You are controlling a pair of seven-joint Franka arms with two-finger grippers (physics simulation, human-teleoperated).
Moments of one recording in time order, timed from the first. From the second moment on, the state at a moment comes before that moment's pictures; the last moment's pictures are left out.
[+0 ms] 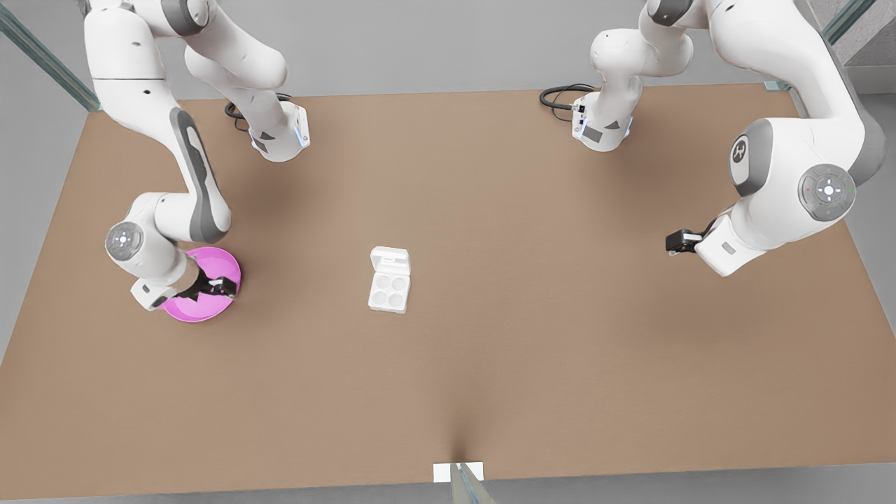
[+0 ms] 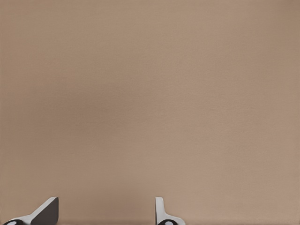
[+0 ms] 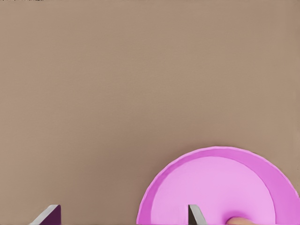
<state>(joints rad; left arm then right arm) -0.12 0.26 0.04 -1.39 0.02 1.49 0.04 -0.24 0.24 0.12 -2.14 -0.04 2.39 -0.10</state>
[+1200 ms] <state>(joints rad) -0.12 0.27 0.04 -1.39 0.02 1.49 0.04 -0.46 0.42 0.12 -2.16 -0.18 2.44 -0.38</state>
